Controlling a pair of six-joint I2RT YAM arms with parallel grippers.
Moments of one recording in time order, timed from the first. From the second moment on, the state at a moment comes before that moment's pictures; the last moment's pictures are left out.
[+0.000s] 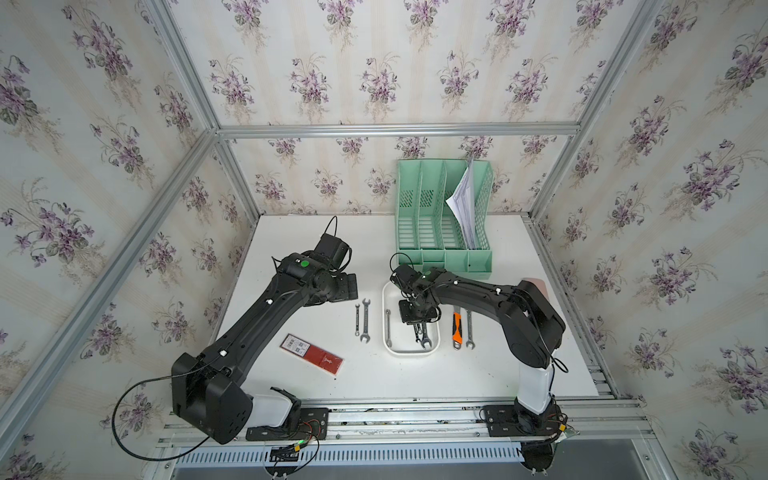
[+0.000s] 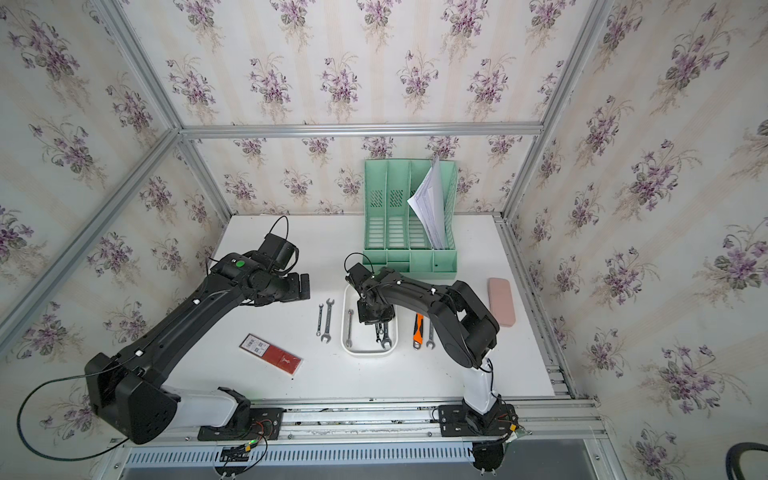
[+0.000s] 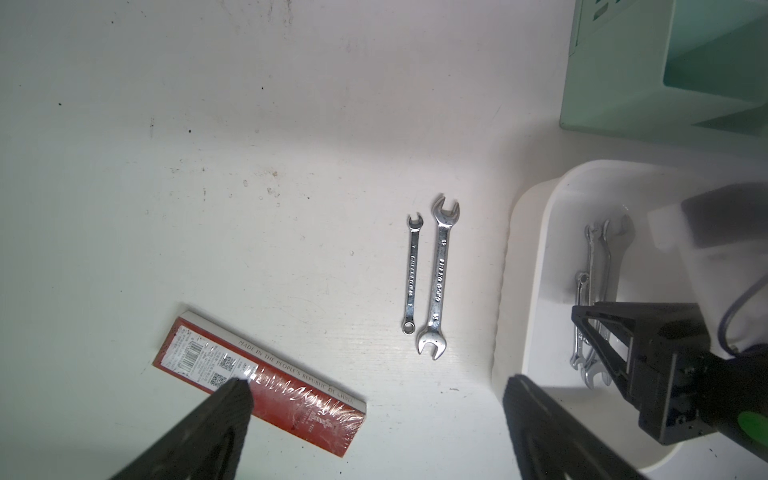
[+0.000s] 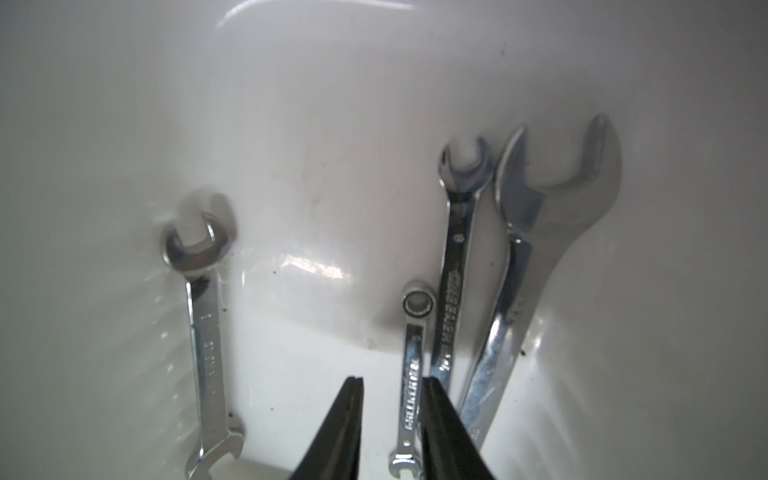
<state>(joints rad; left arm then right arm) -0.42 1.37 1.28 -1.11 -0.11 -0.55 0.82 1.94 1.36 -0.85 -0.01 0.62</state>
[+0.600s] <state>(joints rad) -0.42 1.37 1.27 -1.10 -0.10 -0.55 0.76 1.95 1.34 -0.85 0.00 0.59</state>
